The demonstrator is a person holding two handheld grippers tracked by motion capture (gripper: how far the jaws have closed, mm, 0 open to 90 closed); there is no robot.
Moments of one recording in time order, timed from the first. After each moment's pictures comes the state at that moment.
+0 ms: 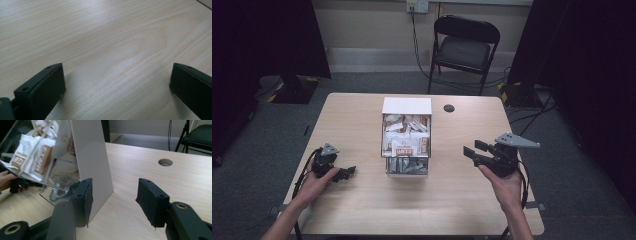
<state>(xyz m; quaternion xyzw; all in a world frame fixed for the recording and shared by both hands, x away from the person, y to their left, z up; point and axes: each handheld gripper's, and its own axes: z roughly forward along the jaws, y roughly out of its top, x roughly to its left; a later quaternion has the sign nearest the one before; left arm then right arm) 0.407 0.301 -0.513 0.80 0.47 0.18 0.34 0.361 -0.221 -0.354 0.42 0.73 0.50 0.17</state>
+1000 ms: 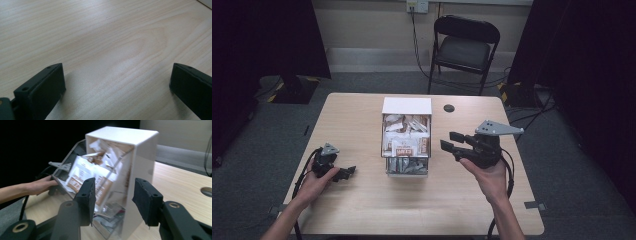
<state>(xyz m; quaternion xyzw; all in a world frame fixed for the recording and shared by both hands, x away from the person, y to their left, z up) 0.408 0.302 -0.513 0.80 0.47 0.18 0.34 0.359 -0.167 -0.309 0.33 0.76 0.55 0.13</state>
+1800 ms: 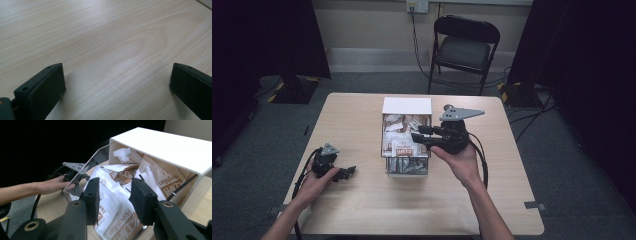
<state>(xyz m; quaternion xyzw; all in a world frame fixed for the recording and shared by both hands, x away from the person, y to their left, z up) 0.408 0.302 -0.513 0.80 0.47 0.18 0.34 0.396 -0.101 -0.307 0.28 0.79 0.54 0.07</state>
